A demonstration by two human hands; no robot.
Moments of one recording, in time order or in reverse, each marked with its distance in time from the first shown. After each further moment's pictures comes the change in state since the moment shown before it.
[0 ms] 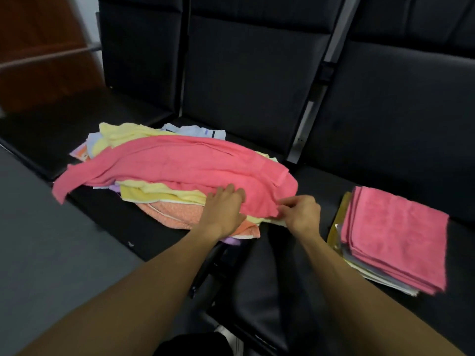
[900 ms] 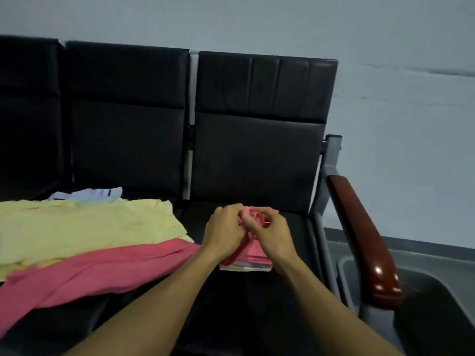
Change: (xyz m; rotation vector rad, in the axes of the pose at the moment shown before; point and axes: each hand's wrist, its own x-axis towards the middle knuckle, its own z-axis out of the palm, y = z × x) left_hand -0.060 0.276 -0.073 -0.567 0.146 0.259; right_hand -0.121 0.052 -0.232 0.473 0.214 -0.132
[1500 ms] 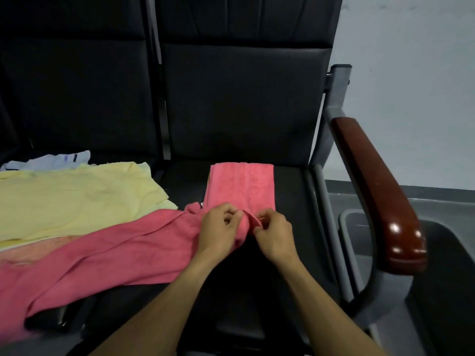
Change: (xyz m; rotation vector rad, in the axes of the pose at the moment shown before) left_hand -0.024 -0.056 0.093 -0.294 -0.056 -0.209; right_hand 0.002 0.113 -0.005 -0.336 0.011 0.228
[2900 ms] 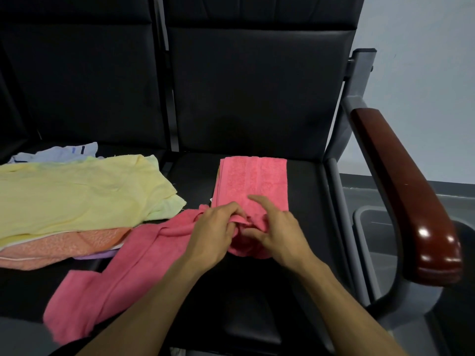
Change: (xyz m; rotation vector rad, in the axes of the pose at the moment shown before) left_hand 0.003 -0.010 -0.035 0.323 -0.139 0.251; right_hand 0.003 -0.012 -0.005 -0.270 -0.239 -0.321
